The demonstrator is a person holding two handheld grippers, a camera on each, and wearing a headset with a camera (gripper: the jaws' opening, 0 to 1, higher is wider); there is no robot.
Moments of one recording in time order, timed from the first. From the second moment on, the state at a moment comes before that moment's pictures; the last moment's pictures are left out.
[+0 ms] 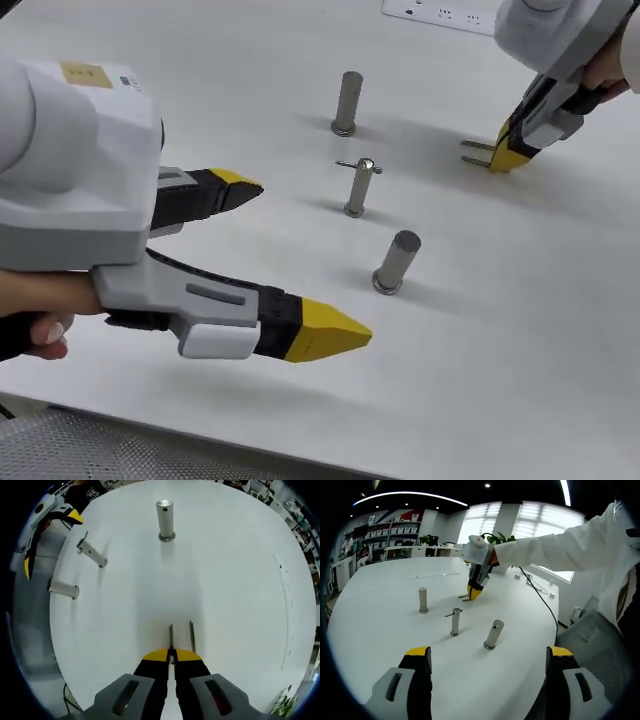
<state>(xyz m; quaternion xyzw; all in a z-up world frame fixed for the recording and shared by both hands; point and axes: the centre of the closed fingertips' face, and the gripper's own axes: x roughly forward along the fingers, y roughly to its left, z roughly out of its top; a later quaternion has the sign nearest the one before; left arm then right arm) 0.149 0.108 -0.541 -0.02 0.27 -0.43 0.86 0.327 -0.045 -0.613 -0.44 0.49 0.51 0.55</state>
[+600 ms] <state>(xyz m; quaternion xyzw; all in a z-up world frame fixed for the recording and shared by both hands) 0.145 0.099 -0.536 -0.02 0.27 -0.43 0.86 0.326 -0.048 -0.612 -0.44 0.48 0.49 0.57</state>
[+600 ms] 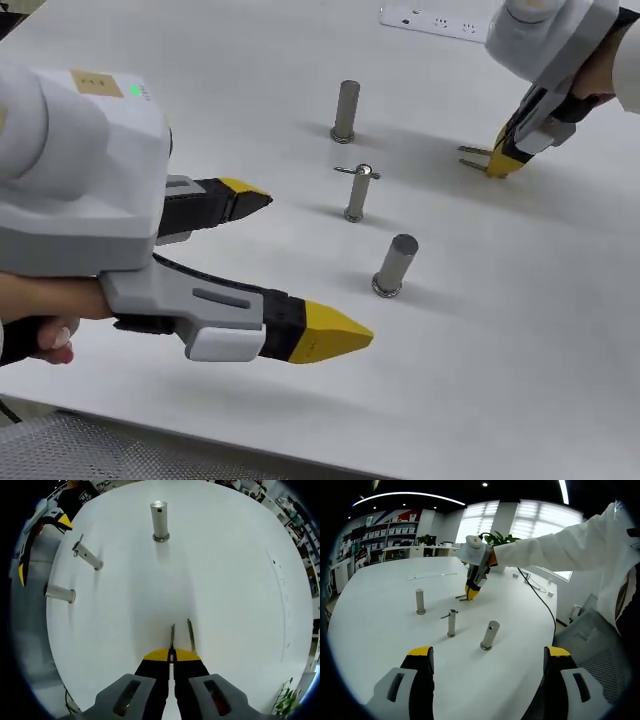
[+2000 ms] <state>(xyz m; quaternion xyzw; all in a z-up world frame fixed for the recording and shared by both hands) 0.177 0.079 -0.488 -0.09 0.24 -0.43 0.87 0.232 -0.010 -0.504 -0.41 0.22 0.51 0.72</state>
